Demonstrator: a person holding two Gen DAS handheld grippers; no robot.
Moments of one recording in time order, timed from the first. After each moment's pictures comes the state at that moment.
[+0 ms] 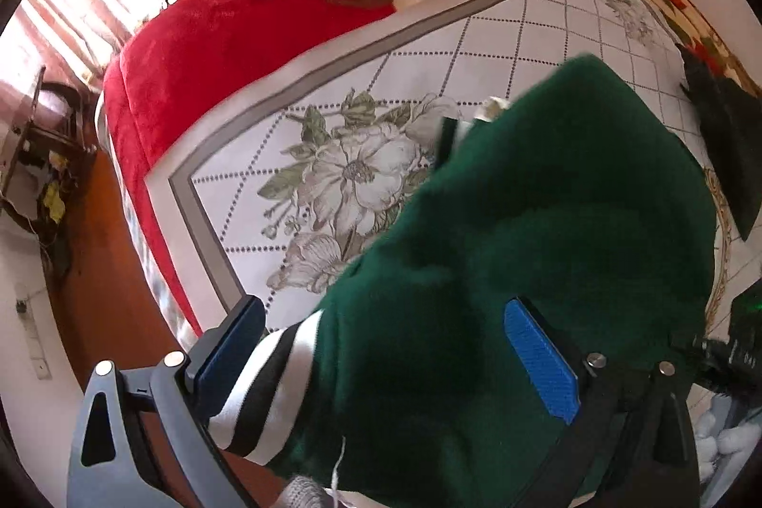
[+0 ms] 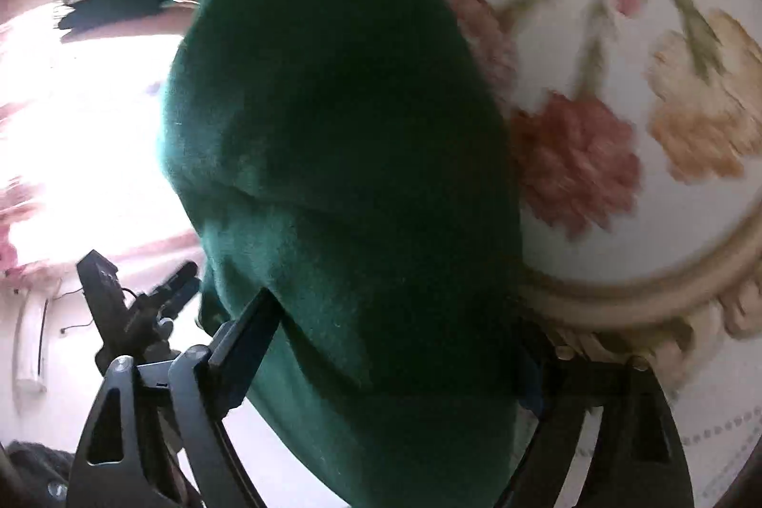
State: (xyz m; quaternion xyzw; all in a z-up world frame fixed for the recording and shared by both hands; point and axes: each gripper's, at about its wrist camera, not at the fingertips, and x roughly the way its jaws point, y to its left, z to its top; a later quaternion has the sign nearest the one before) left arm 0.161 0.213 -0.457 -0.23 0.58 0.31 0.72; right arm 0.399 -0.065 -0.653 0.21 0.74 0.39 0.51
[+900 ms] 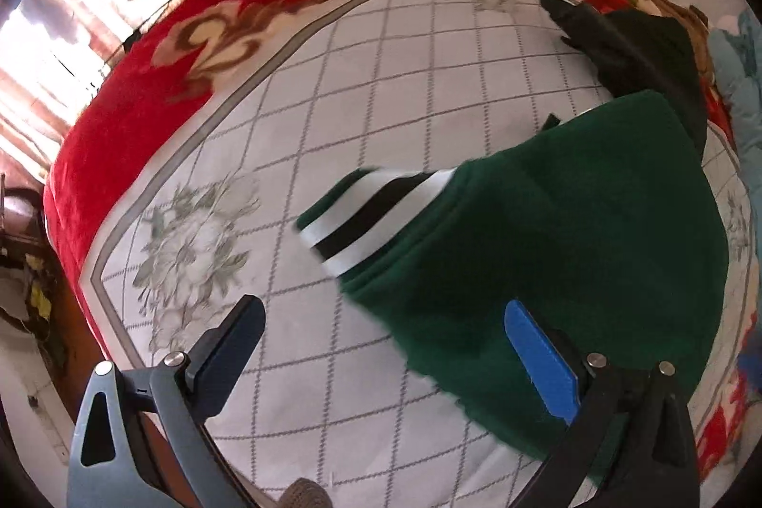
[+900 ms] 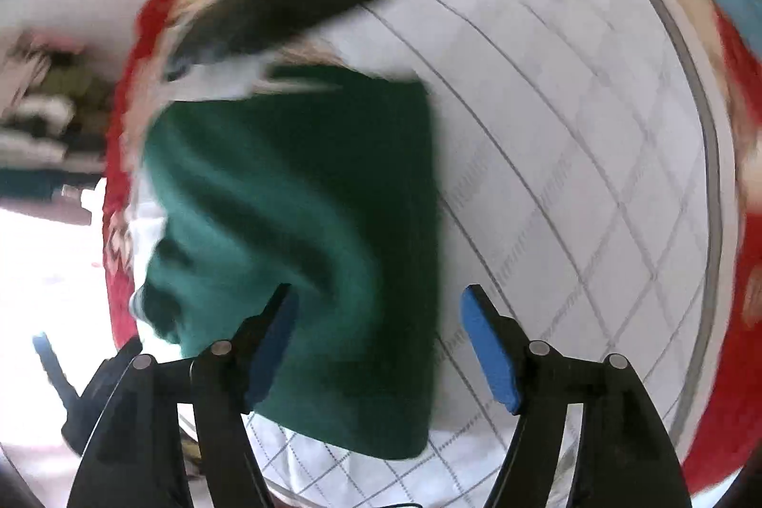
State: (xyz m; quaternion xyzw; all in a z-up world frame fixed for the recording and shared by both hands) left arm 0.274 0.105 -0.445 -0.14 0.58 0.23 0.77; right arm 0.410 -0.259 -0.507 0.17 0.66 0.13 0.72
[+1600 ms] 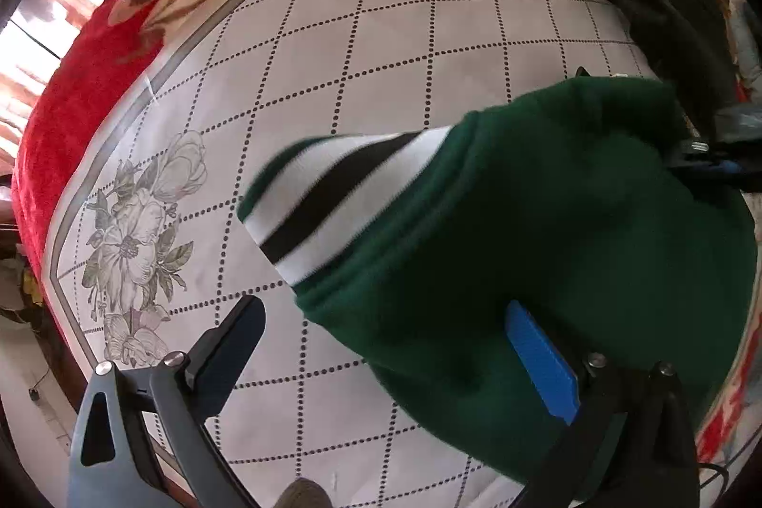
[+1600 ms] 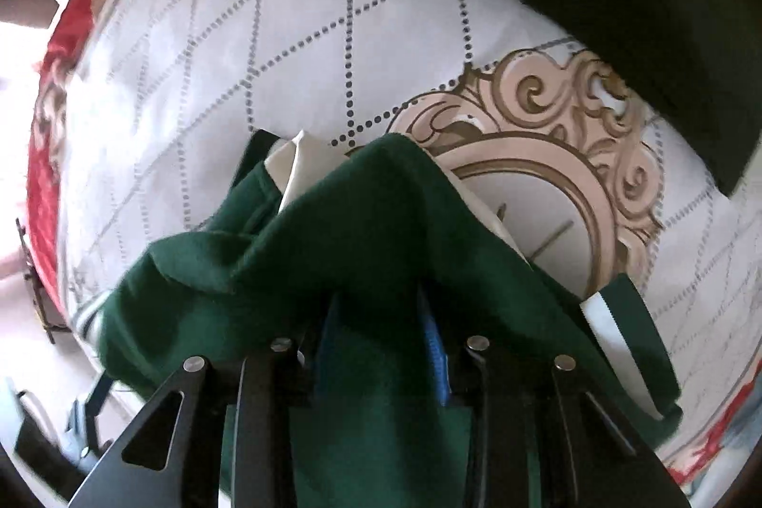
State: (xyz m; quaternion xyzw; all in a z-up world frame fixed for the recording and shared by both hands) left arm 0.294 0.127 -0.504 -0.17 0.63 0.20 0.73; right arm 0.560 -0.041 -0.573 -0.06 0.76 0.20 0.61
